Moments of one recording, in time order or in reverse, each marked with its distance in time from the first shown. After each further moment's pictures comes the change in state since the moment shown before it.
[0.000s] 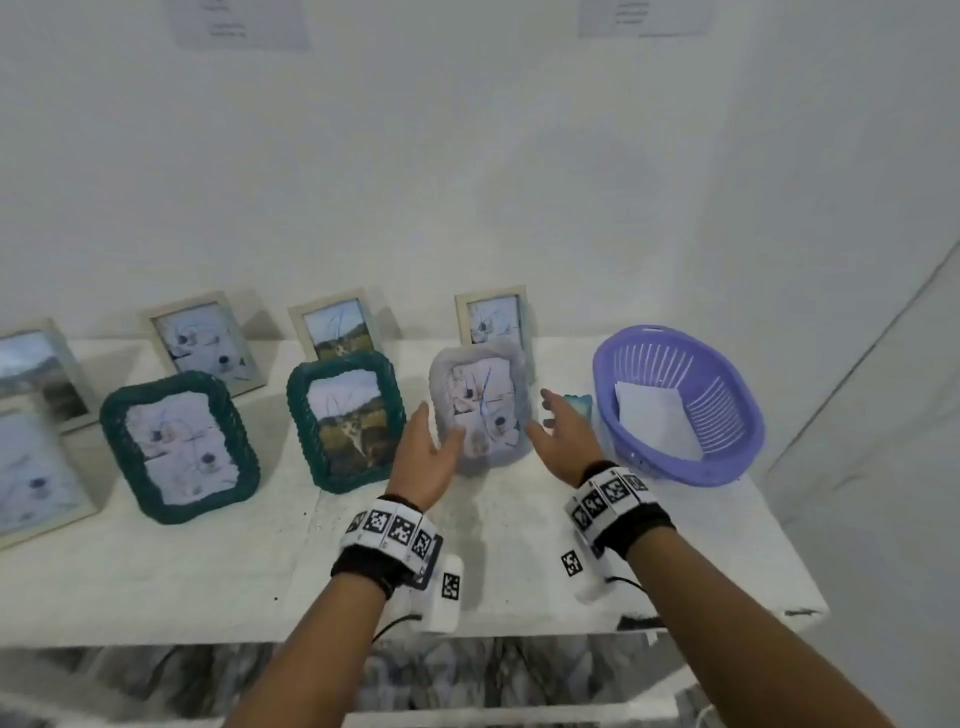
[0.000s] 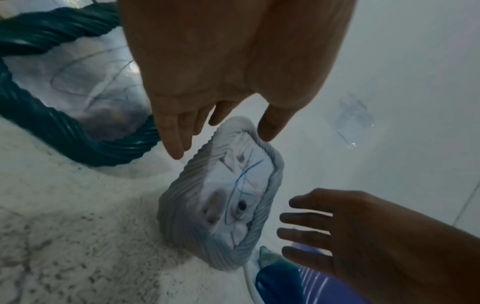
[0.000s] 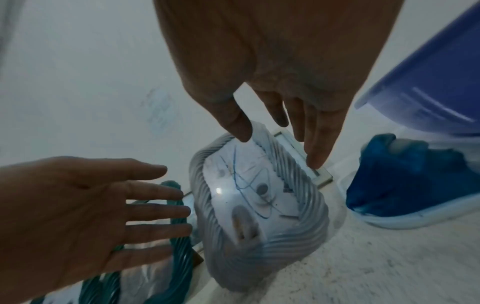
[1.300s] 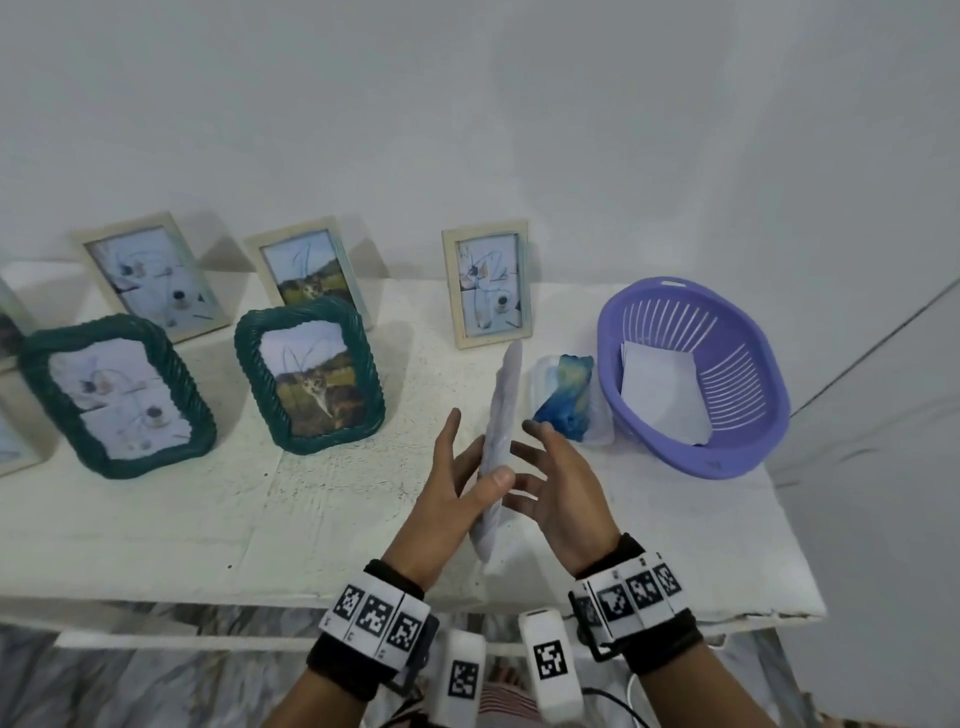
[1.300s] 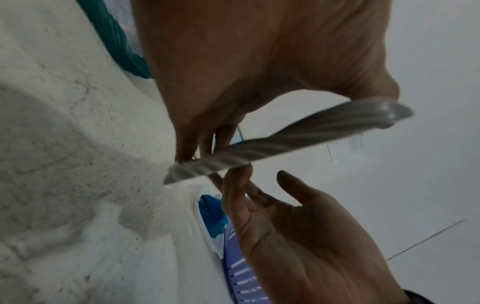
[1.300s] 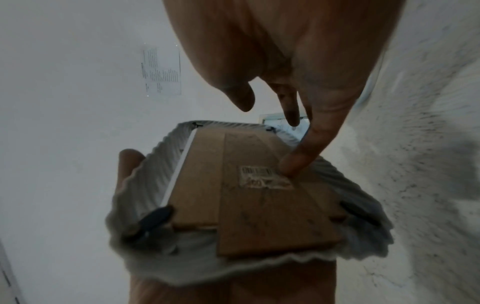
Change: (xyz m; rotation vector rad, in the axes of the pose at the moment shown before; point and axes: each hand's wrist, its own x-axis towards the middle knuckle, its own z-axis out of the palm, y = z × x) left_hand -0.059 -0.004 0.052 -0.556 -0.284 -0.096; right_hand -0.066 0.016 0.009 1.103 -0.075 0.358
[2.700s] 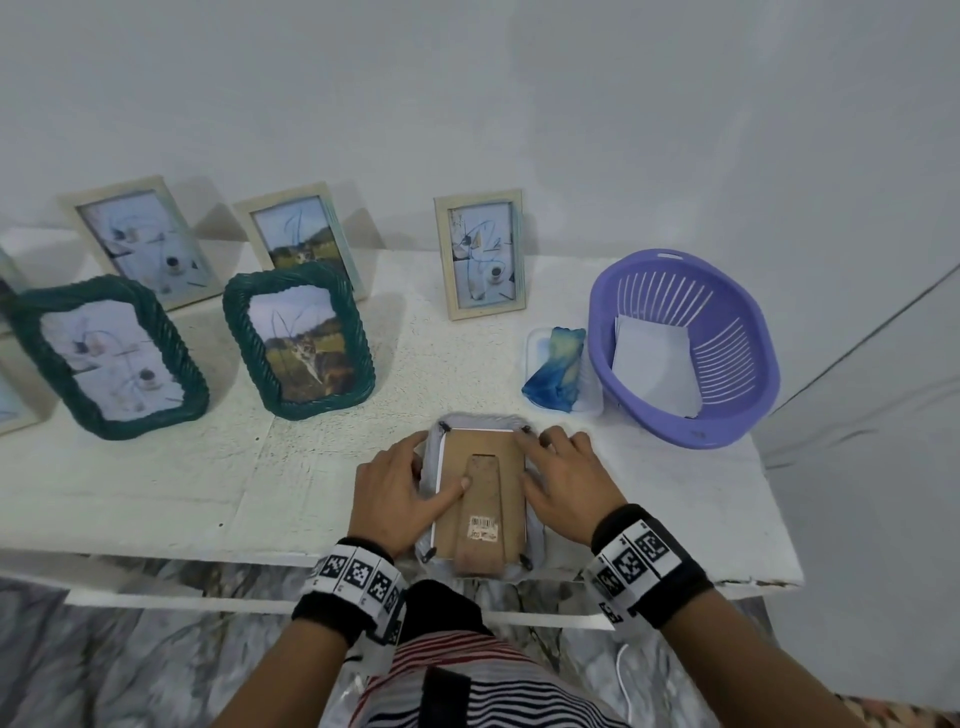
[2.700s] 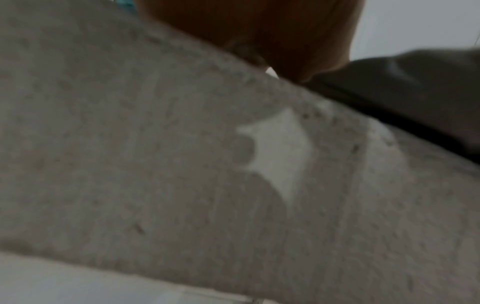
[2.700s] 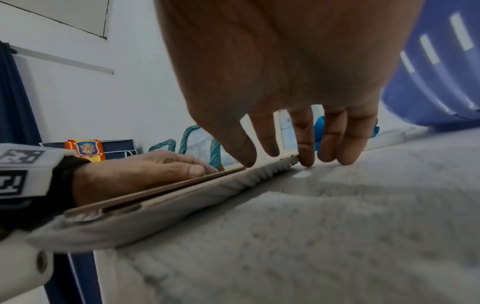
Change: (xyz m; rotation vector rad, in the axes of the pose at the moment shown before) left_hand 0.014 -0.077 -0.050 1.007 0.348 0.169; right_hand 0.015 0.016 -0.064 -1.863 -0.181 -0.412
